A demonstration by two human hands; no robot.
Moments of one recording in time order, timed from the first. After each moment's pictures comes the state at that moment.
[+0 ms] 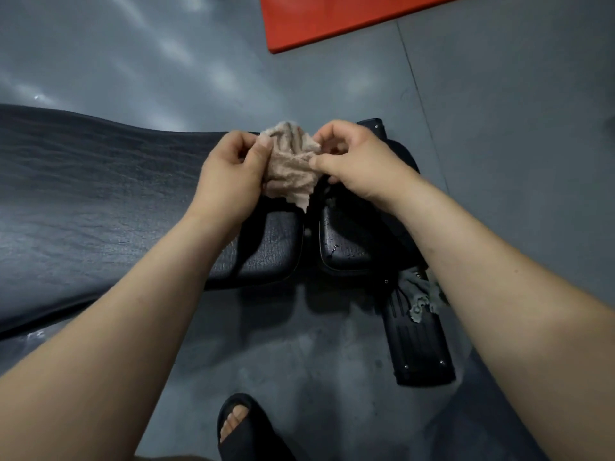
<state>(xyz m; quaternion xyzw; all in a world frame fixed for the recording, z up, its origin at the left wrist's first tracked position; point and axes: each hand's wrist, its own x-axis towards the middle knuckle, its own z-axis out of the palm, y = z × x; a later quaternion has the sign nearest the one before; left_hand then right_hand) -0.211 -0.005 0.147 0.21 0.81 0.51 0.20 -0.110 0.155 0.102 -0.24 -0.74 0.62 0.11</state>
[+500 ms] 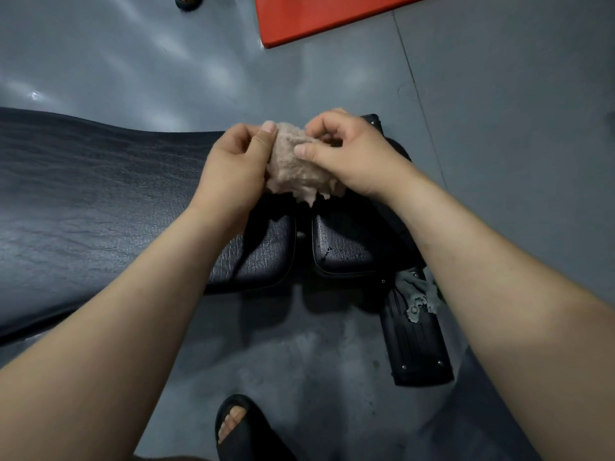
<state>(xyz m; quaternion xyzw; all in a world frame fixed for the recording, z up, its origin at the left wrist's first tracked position) -0.208 0.020 0.144 0.18 0.78 0.55 0.25 -0.113 0.165 0.102 -0.21 -0.77 0.58 0.15</state>
